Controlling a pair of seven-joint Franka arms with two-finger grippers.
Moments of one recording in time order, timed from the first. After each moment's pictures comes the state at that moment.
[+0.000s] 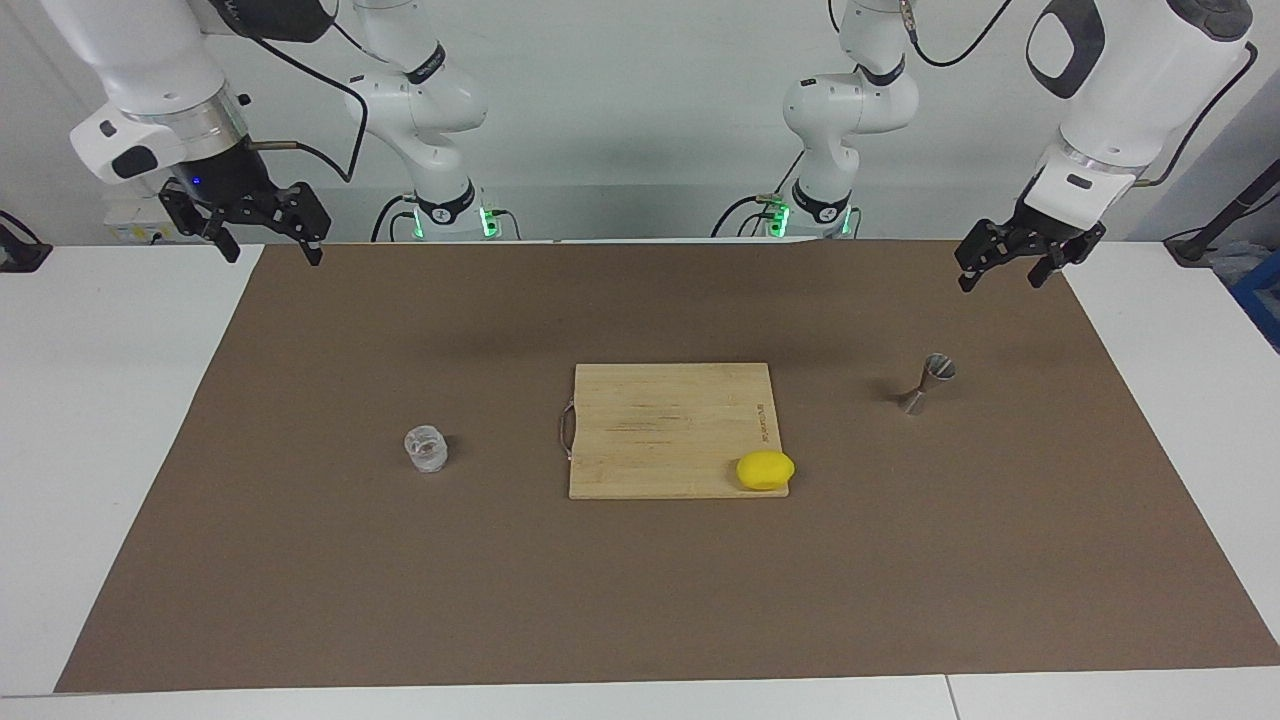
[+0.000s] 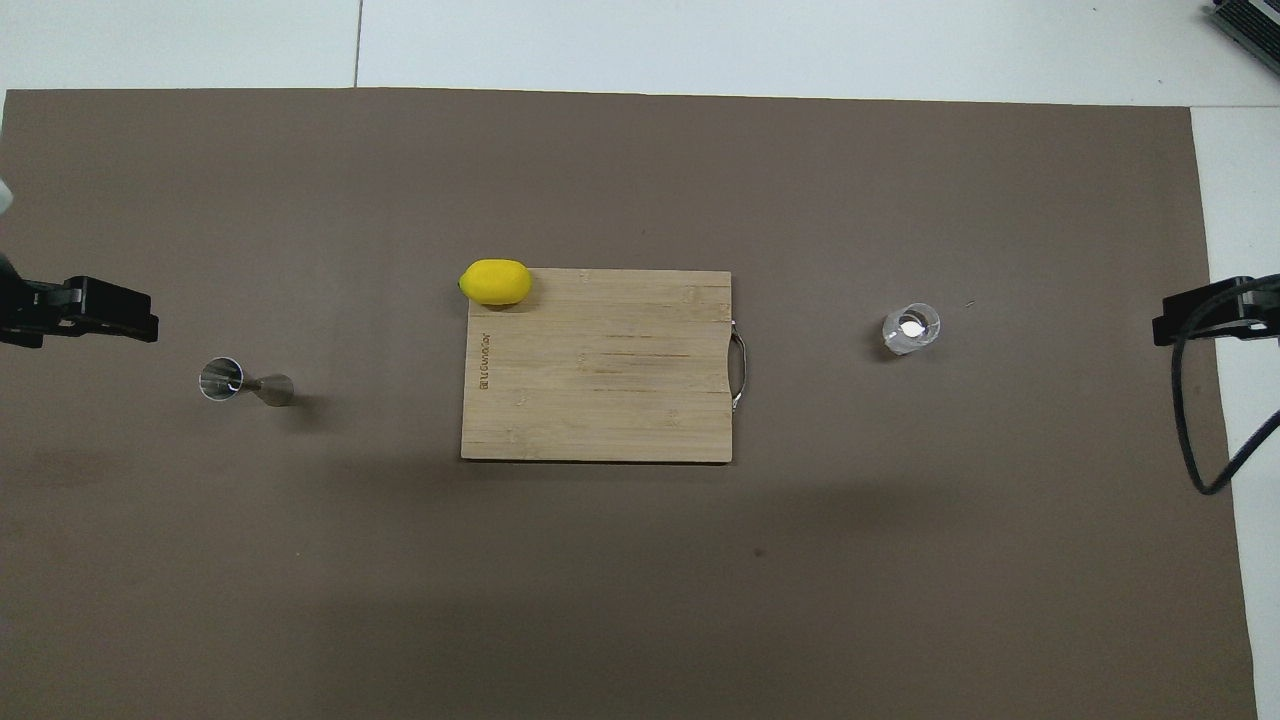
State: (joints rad) left arm 0.00 -0.03 -0.02 -1.67 0.00 1.64 -0.01; right arm 0.02 -0.02 -0.07 -1.54 -0.04 1.51 0.00
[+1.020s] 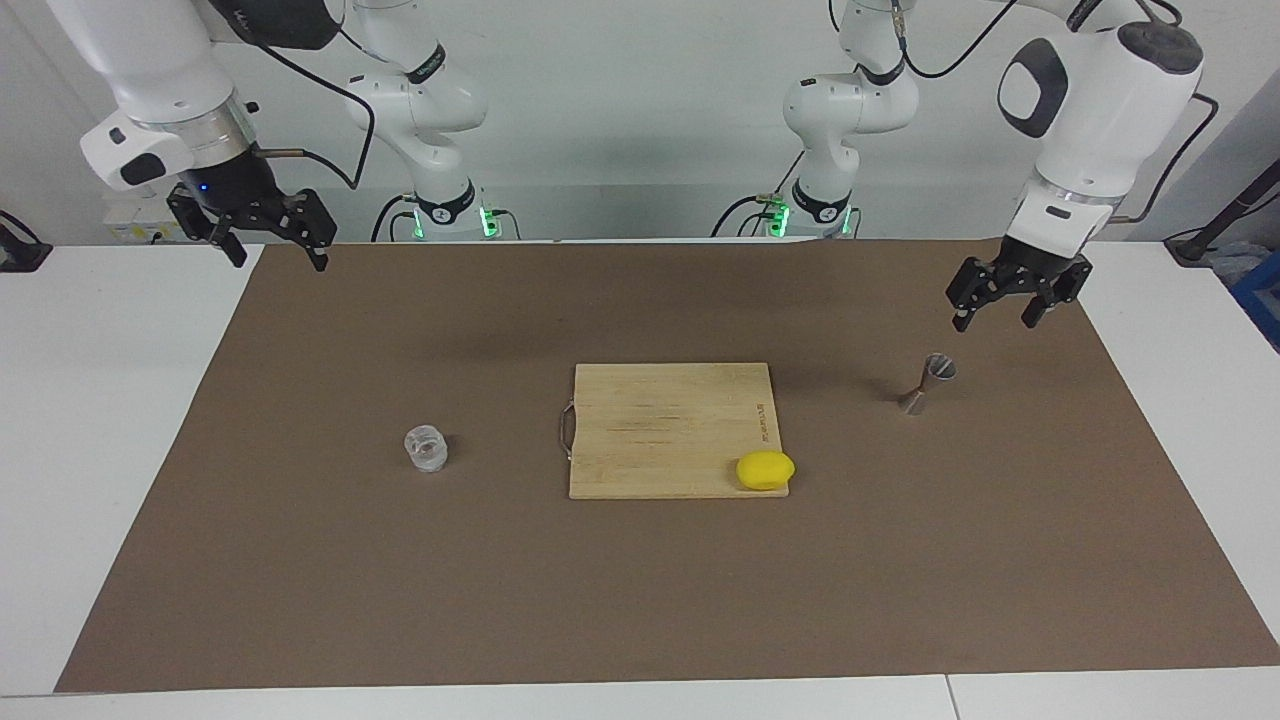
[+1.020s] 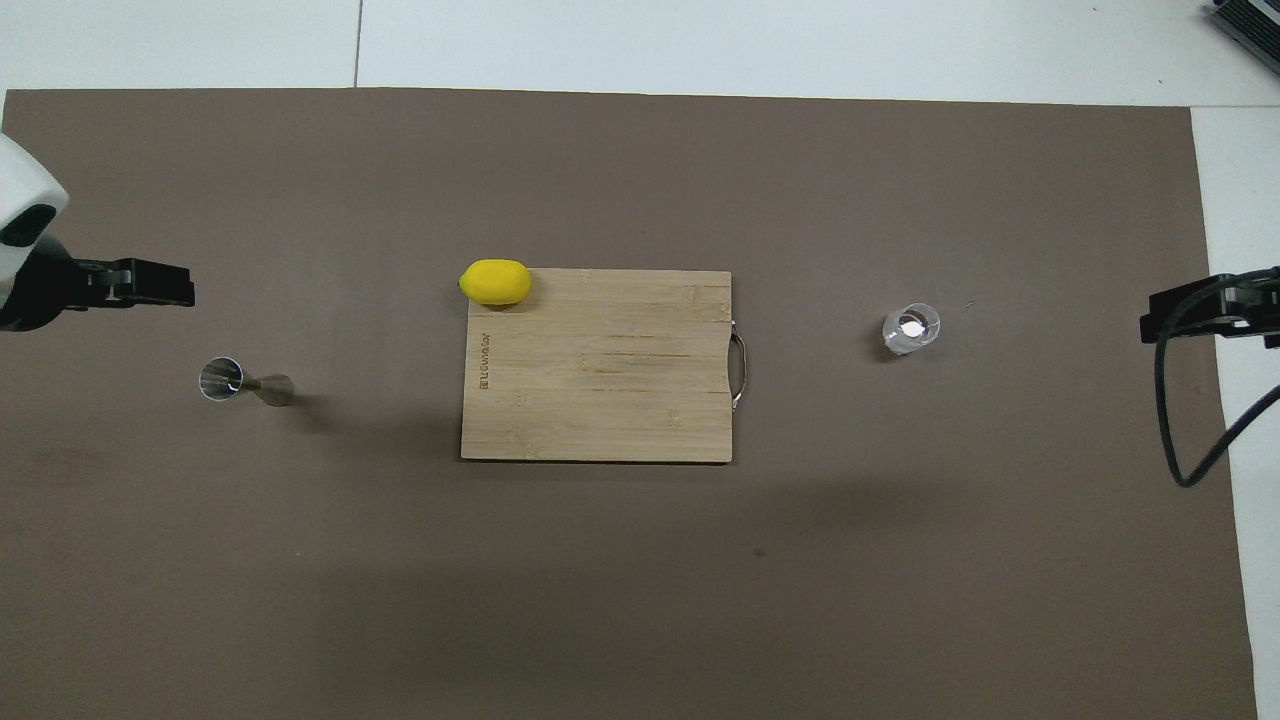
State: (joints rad) left arm -0.01 -0.06 -0.02 -1.89 0.00 1.99 -0.01; right arm 0.03 -0.02 -0.07 -1.57 -0.03 1.54 0.07
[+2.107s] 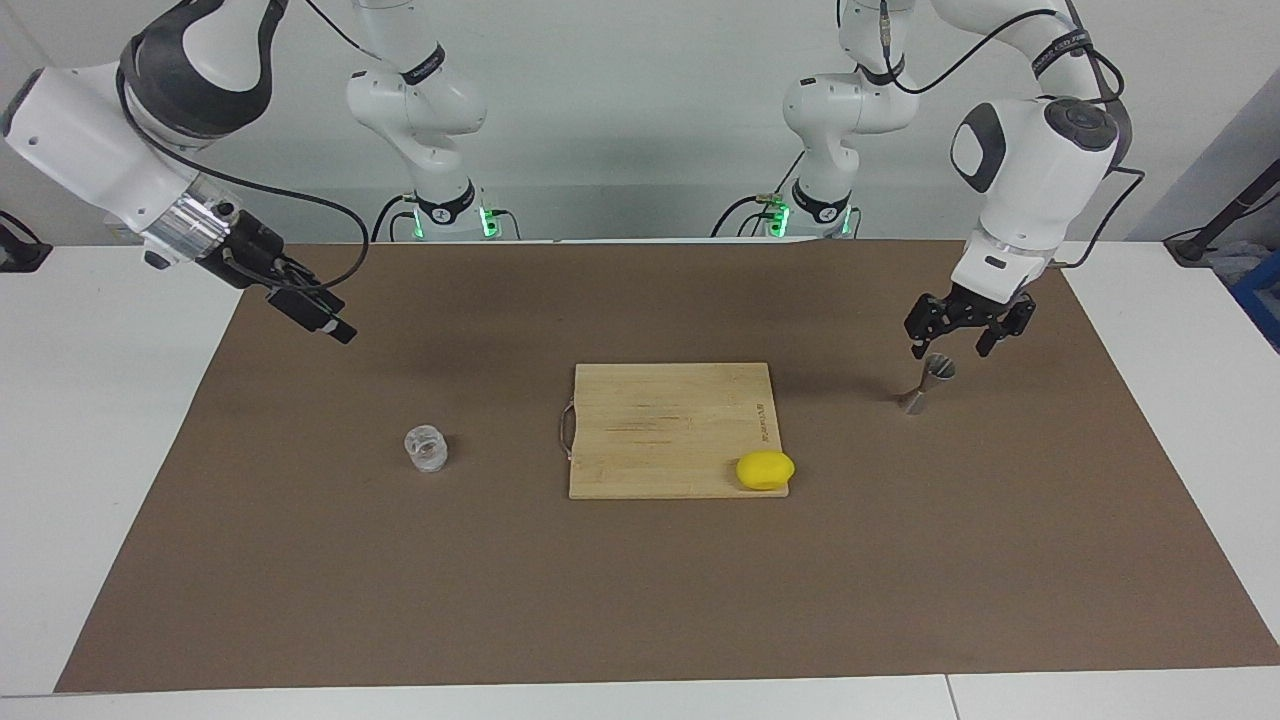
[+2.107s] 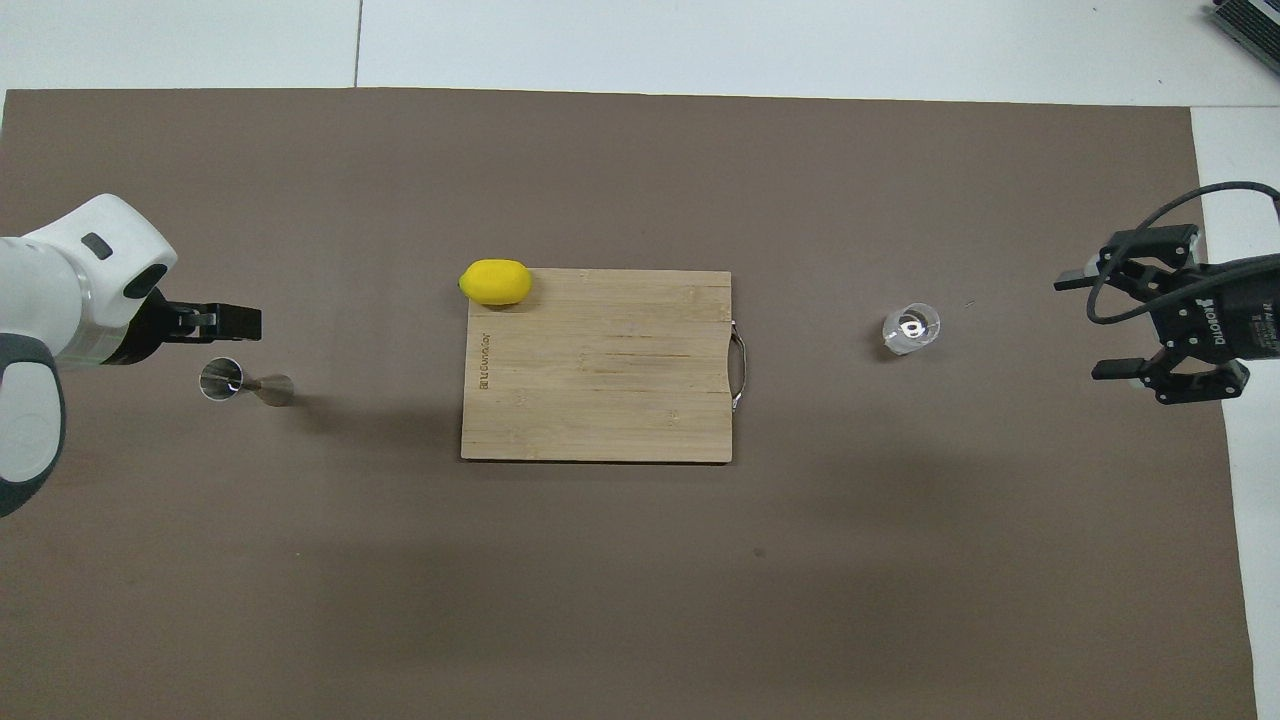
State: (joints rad) left arm -0.04 -0.05 -0.03 -2.02 0.00 2.09 -0.01; right arm -0.14 -0.02 -0.08 -1.87 0.62 1.77 0.62
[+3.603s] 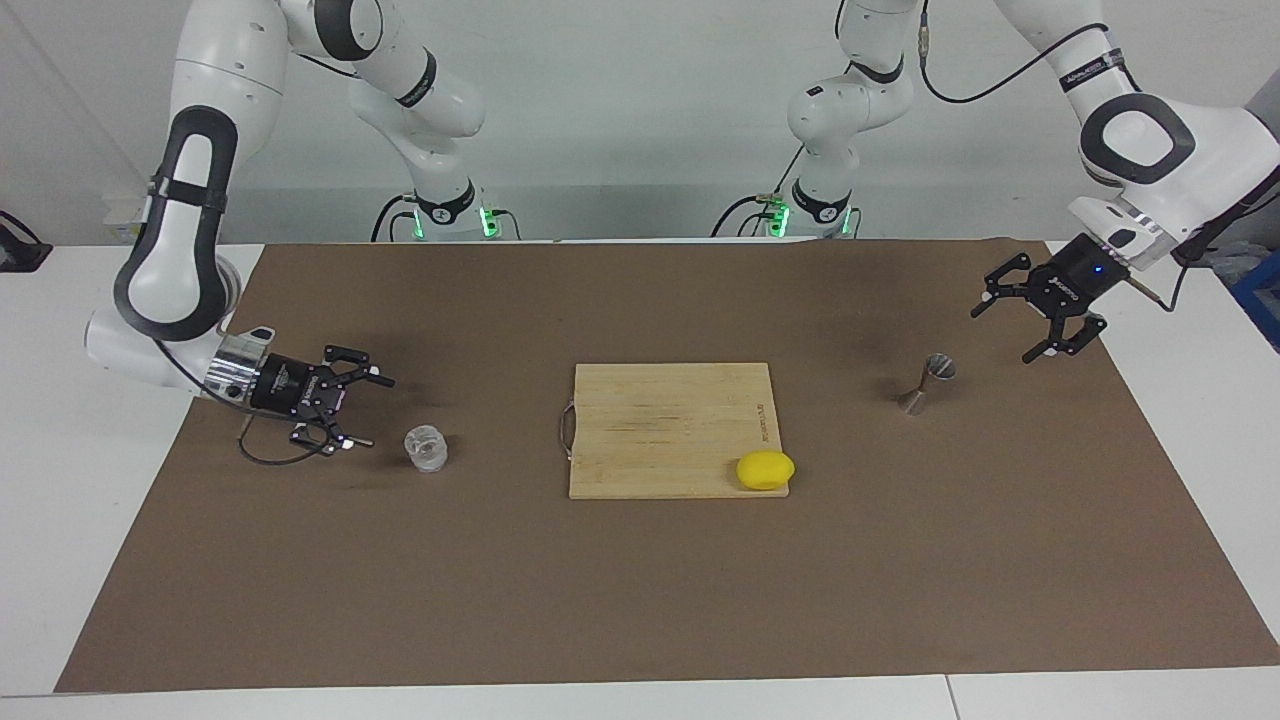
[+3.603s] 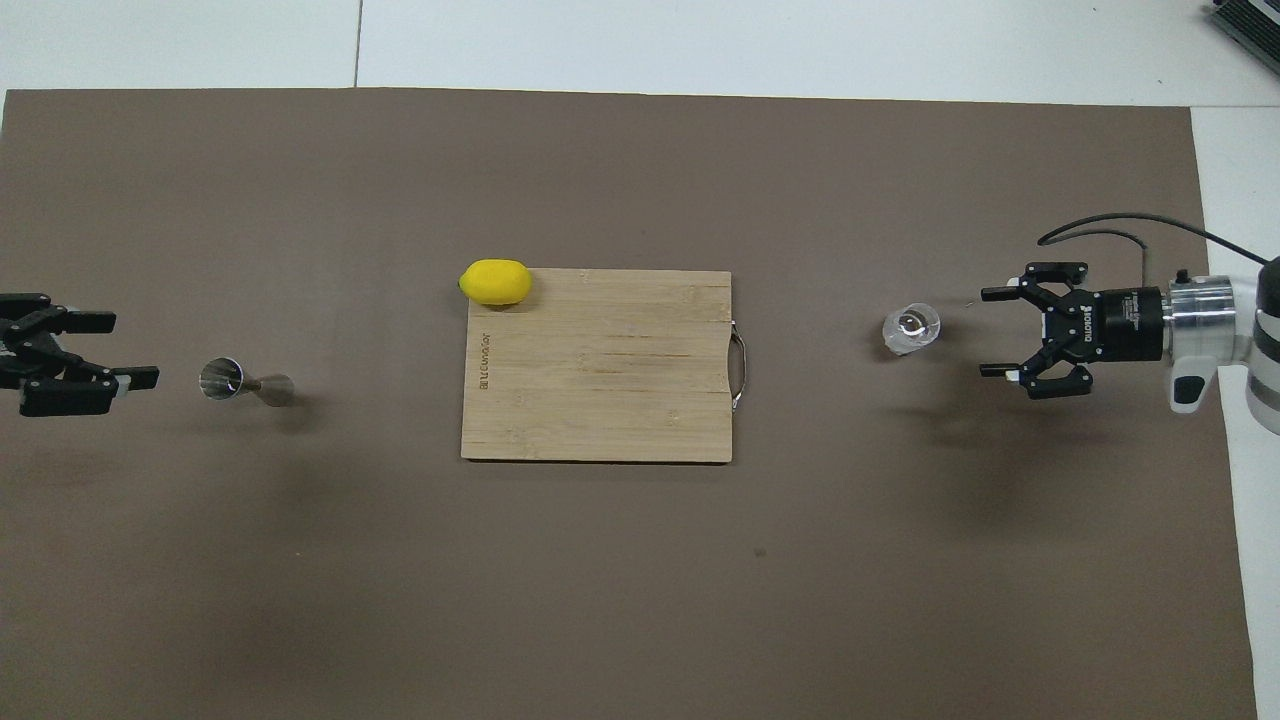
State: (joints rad) left arm 0.34 0.00 0.00 -2.02 -0.68 1.91 1.38; right arm -0.26 0.41 -0.07 -1.87 1.02 1.75 1.09
